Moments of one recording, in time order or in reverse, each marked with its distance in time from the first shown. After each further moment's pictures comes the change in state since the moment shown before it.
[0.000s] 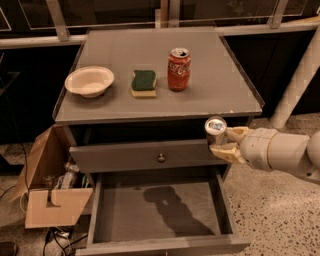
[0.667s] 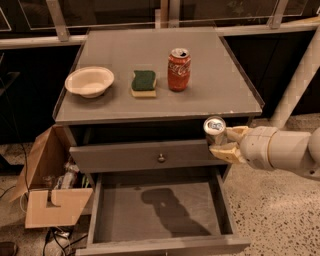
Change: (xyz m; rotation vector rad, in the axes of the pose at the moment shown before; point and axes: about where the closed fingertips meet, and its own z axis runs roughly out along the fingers) arm -0.007 0.004 -0.009 -0.011 0.032 -0.007
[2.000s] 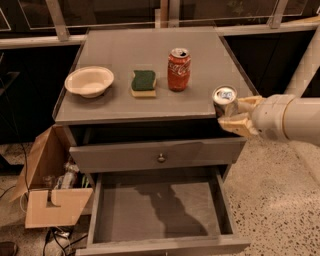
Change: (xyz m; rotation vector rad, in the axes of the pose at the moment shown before) arm -0.058 -0.045 -0.039 0.087 -0.009 -0.020
